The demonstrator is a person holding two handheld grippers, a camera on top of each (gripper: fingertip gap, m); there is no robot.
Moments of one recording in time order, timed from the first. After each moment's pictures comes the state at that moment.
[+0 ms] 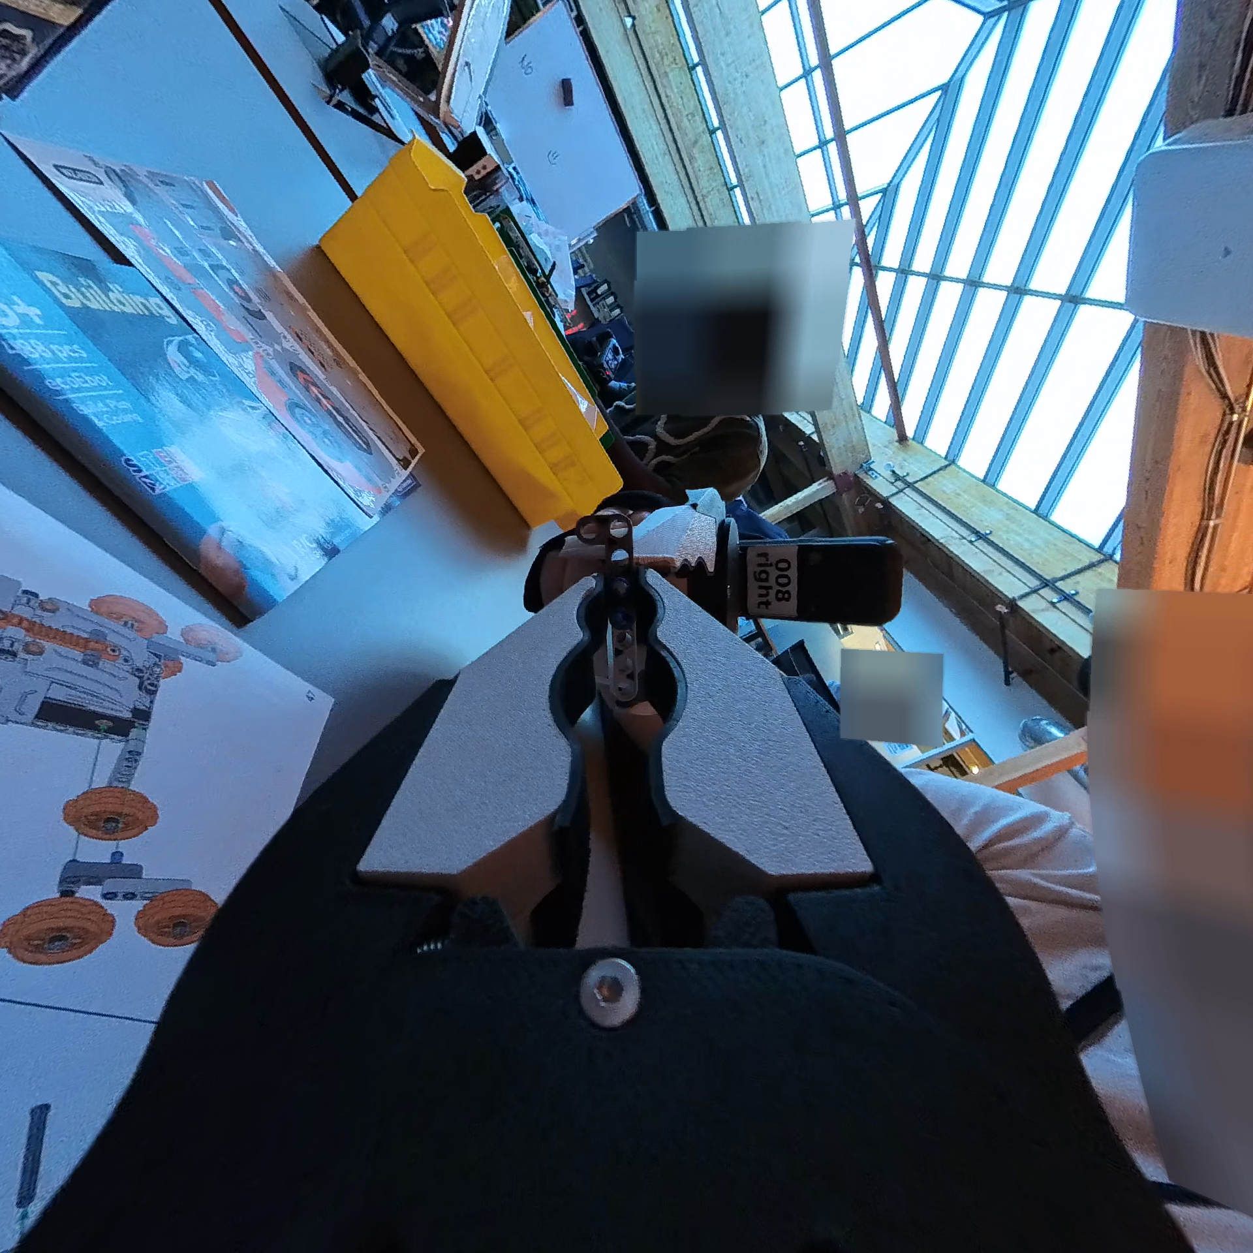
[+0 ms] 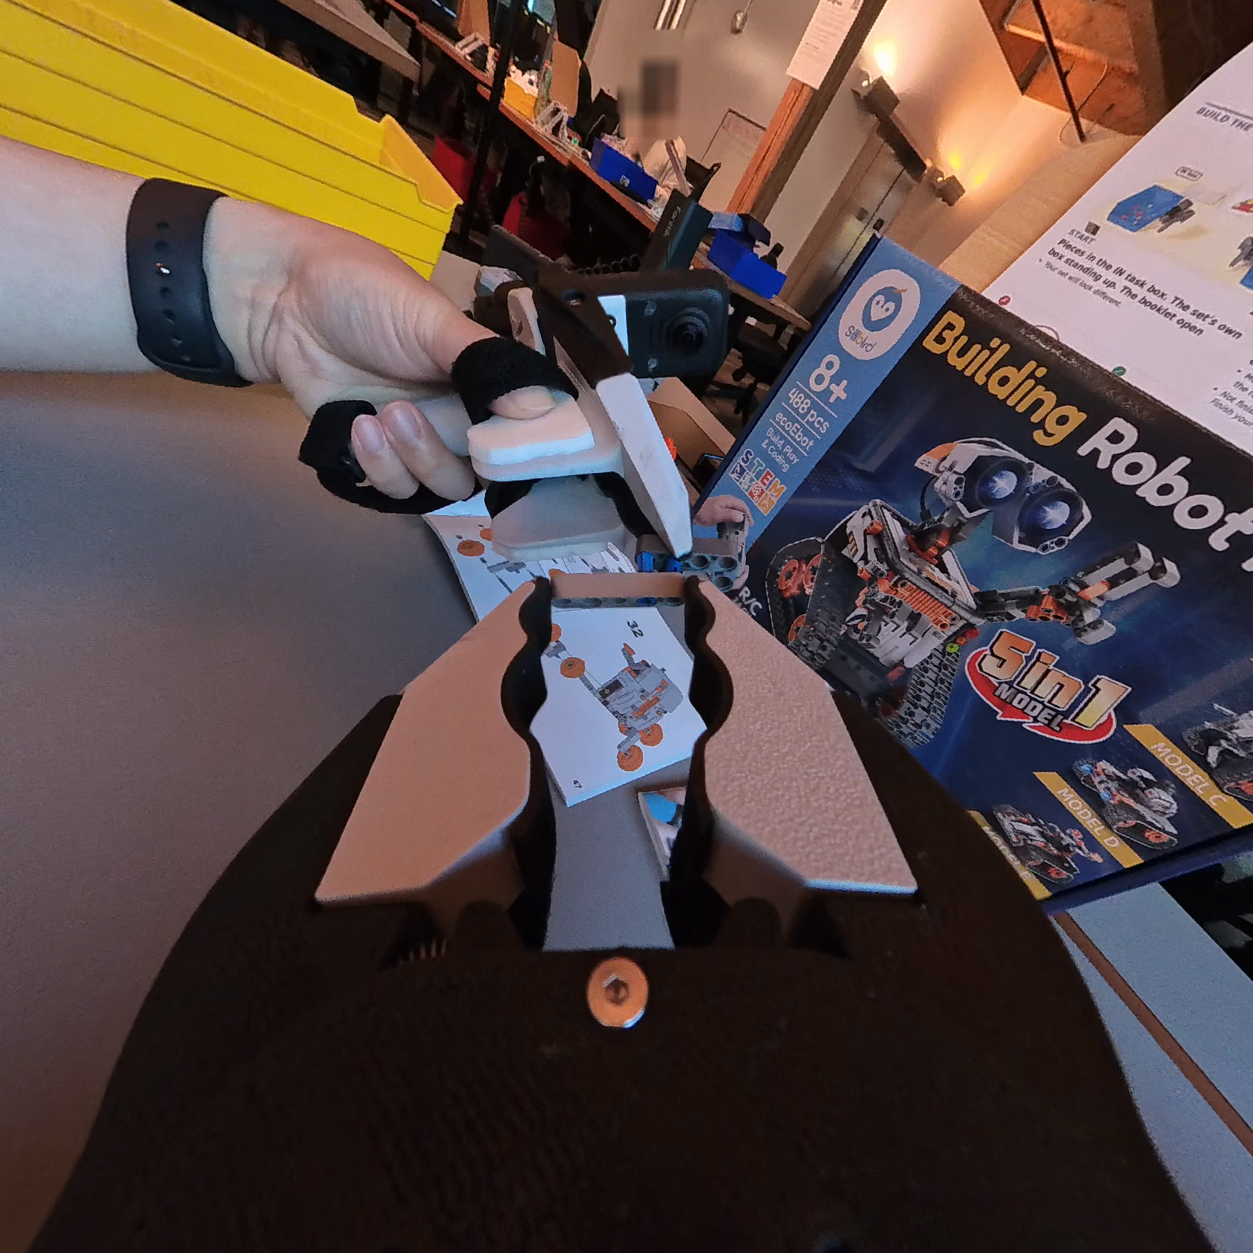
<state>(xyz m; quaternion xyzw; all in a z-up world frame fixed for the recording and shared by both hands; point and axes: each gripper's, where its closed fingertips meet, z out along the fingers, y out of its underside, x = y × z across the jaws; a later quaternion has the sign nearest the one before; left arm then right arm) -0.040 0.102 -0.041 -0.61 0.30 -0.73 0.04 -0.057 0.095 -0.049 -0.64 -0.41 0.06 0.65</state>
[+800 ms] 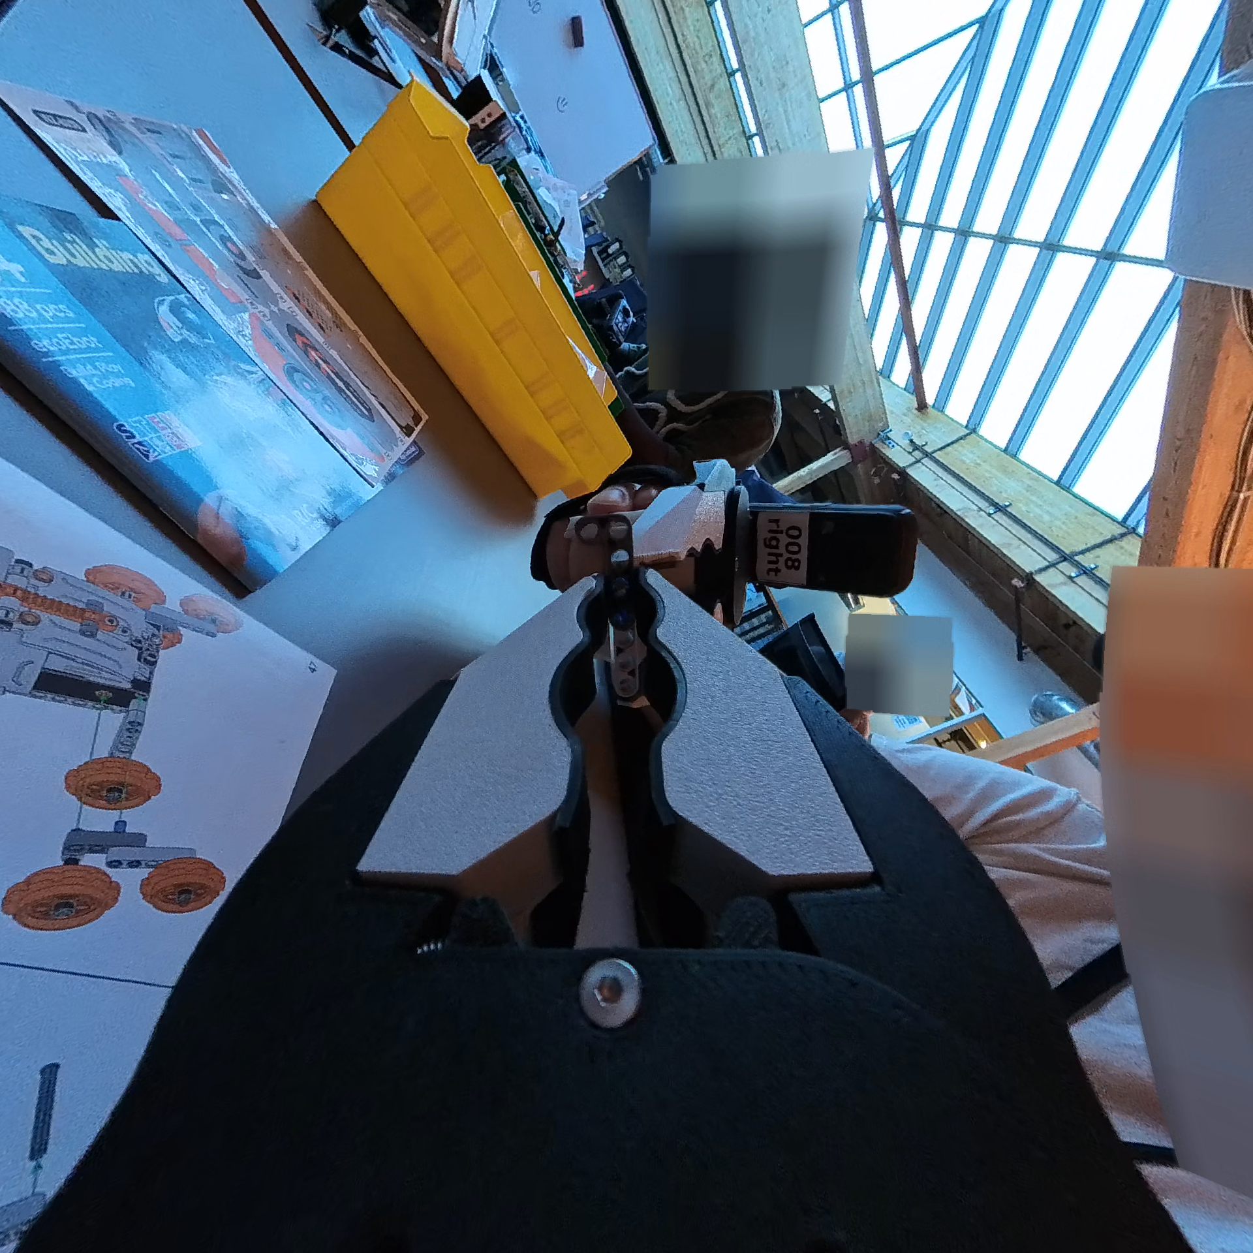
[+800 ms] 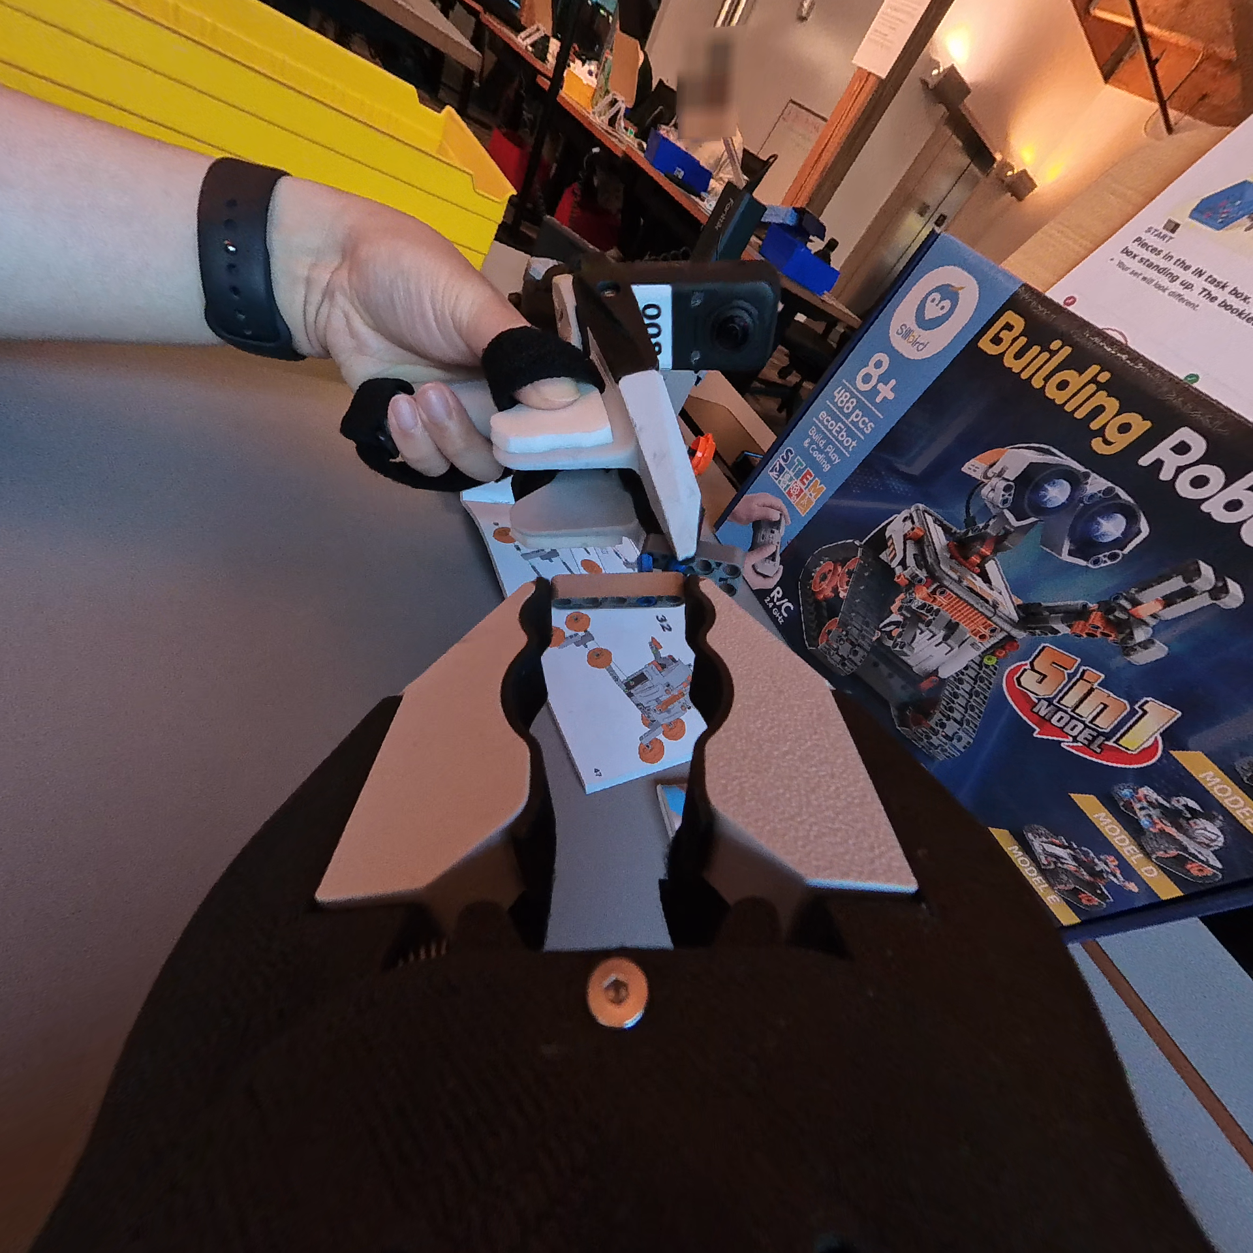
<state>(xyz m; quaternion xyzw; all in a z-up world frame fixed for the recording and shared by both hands) -0.042 0.096 -0.046 -0.61 0.32 -0.72 0.03 -0.060 0.087 -0.054 -0.63 -0.44 0.08 0.63</state>
